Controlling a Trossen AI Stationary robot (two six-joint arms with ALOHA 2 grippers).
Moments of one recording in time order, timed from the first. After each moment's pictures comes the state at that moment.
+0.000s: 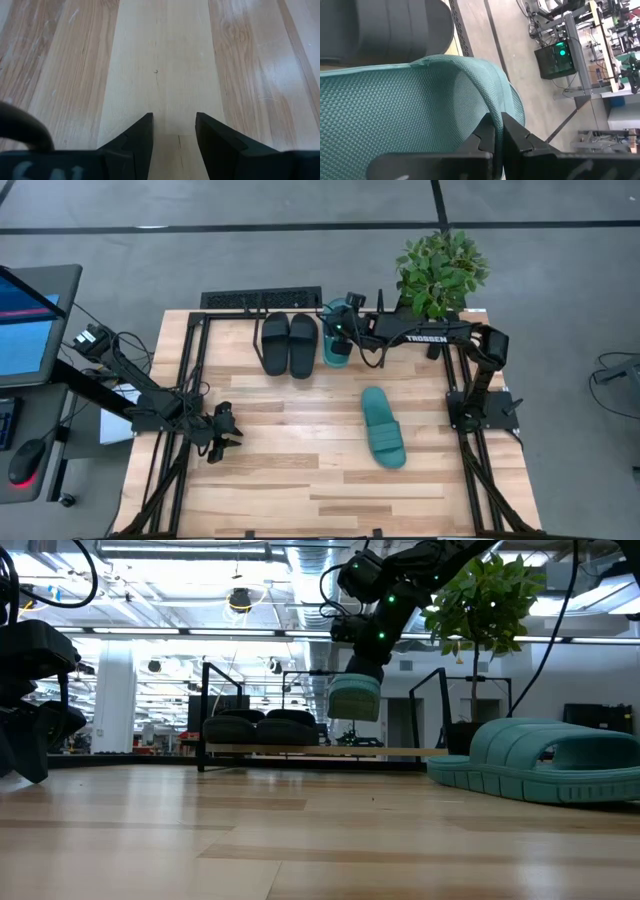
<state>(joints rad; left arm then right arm) -0.67 0.79 0.07 -0.12 -0.30 -0.66 -0.33 1.81 1.35 -0.34 0.61 -0.52</state>
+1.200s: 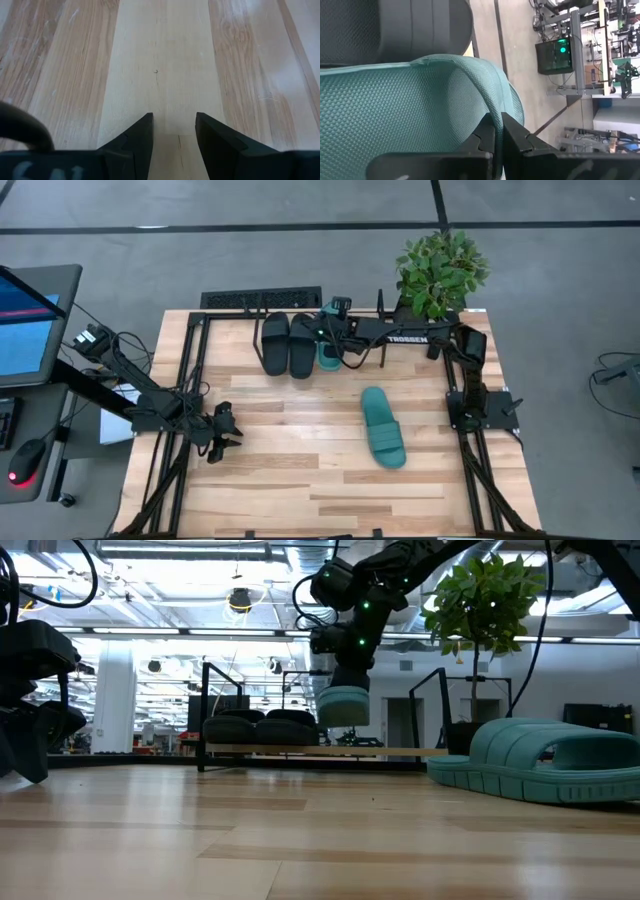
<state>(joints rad) -0.67 0.79 0.07 -0.12 -0.30 -0.66 -0.29 1.97 1.55 -0.50 0.68 -0.55</state>
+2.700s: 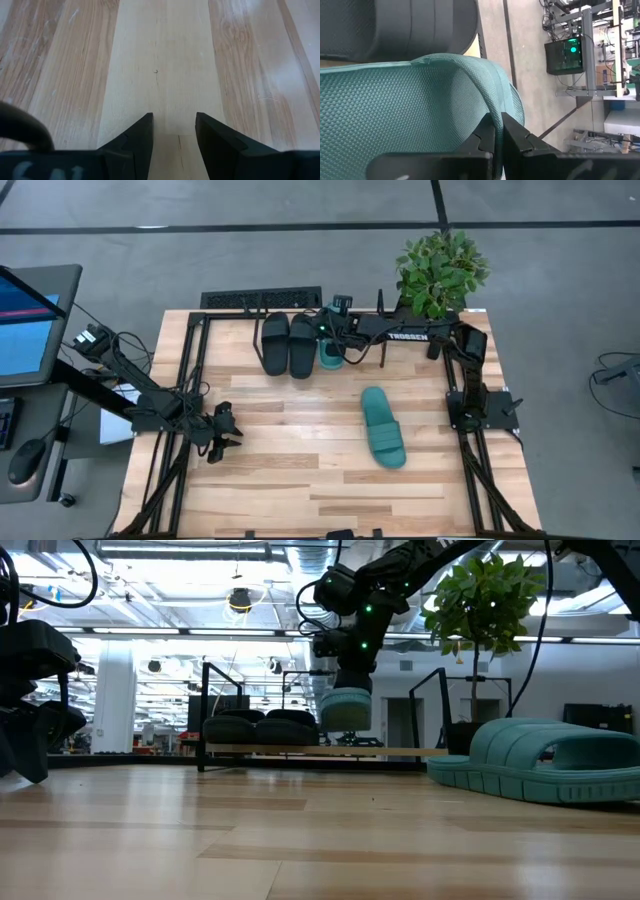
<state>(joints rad) -0.67 0.79 0.07 -0.12 -0.30 -0.66 -0.32 1.97 1.55 -0.51 0.61 -0.56</state>
